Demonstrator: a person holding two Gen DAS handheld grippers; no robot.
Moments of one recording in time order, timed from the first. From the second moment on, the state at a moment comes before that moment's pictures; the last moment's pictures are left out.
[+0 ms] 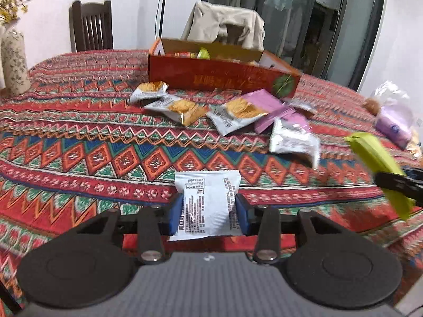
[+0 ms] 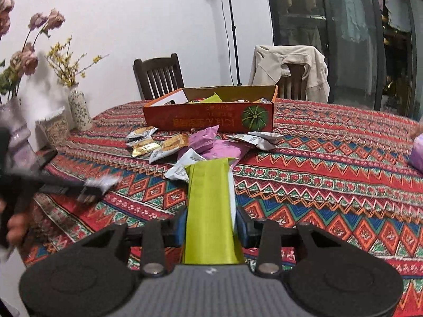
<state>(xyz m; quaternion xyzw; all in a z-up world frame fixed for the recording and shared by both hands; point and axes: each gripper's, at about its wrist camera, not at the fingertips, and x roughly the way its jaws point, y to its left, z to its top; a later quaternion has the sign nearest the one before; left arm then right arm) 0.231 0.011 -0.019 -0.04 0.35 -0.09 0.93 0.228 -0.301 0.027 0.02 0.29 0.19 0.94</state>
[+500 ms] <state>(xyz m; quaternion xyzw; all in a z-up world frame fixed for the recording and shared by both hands) 0.411 -0.023 0.074 -0.04 0.24 -0.10 0.96 0.387 -0.298 0.094 0.06 0.22 0.21 0.95</state>
